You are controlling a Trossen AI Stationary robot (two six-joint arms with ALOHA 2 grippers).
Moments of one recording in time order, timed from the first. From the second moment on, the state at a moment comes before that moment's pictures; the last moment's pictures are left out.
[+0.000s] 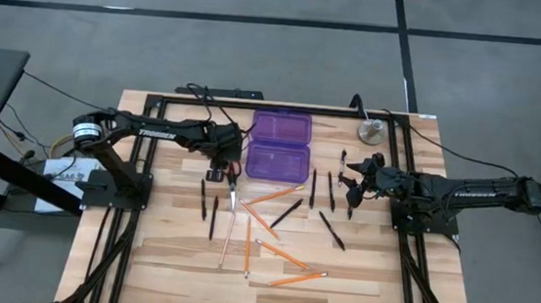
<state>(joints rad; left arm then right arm) 0.38 1.60 0.91 -0.54 -0.07 0.45 -0.04 0.60 0.23 -0.21 0.41 0.29</state>
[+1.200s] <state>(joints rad) 0.38 1.60 0.91 -0.58 -0.07 0.29 -0.04 0.60 0.23 -0.23 0.41 0.28</state>
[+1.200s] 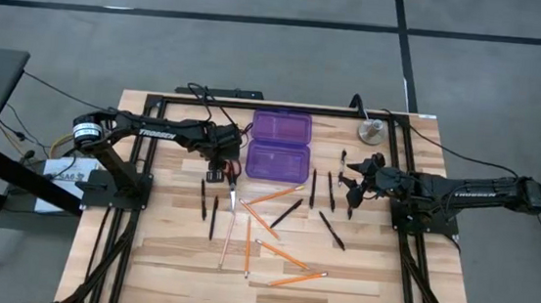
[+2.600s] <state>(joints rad) 0.37 1.61 0.91 -0.57 -0.09 0.20 -0.04 0.60 0.23 -0.23 0.41 0.28</state>
